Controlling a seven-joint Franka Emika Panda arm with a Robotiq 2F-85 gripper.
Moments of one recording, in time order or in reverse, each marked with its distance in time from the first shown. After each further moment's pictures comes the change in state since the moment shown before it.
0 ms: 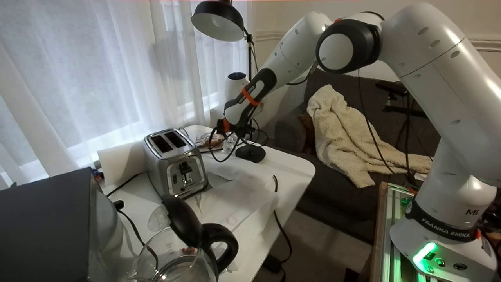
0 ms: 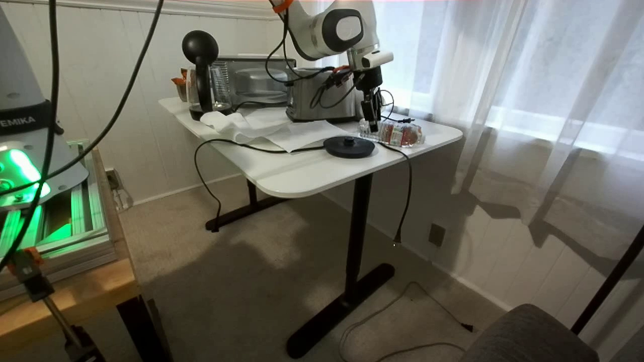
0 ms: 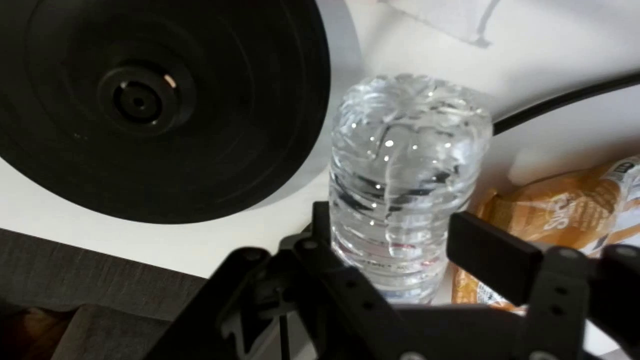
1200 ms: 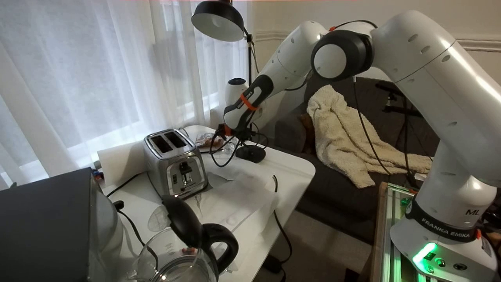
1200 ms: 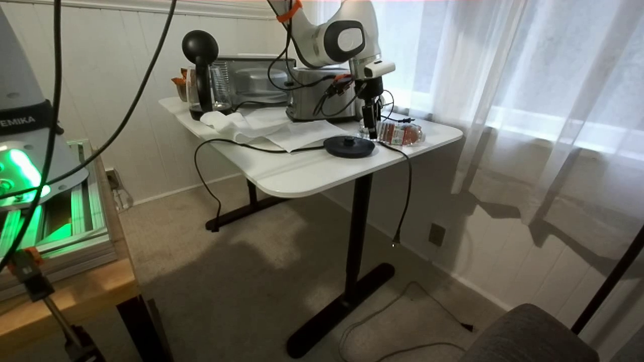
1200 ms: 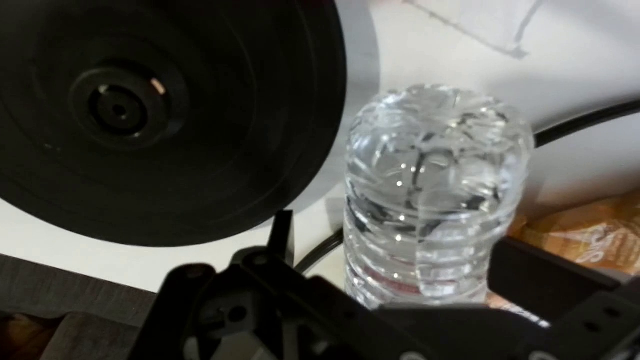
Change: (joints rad) arm -0.005 0.061 -0.003 0.045 0.040 0.000 -0.059
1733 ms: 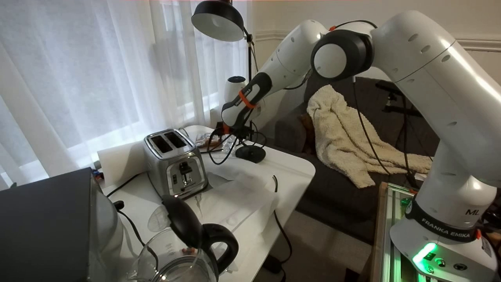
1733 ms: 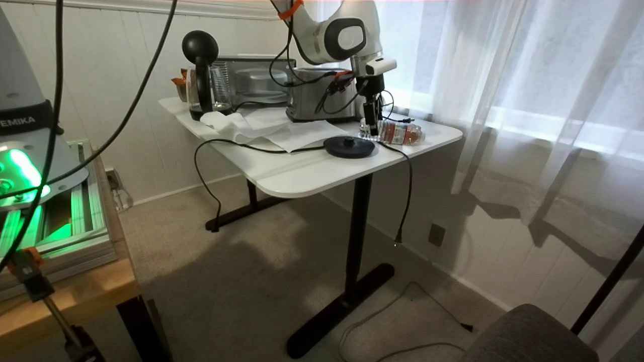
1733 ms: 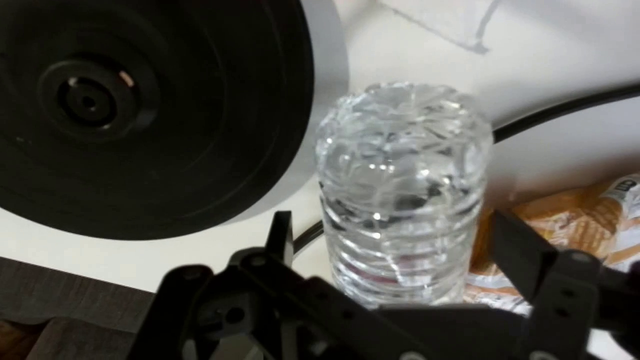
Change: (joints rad) arm -0.002 -0.003 0.007 0.018 0.040 0.000 -0.032
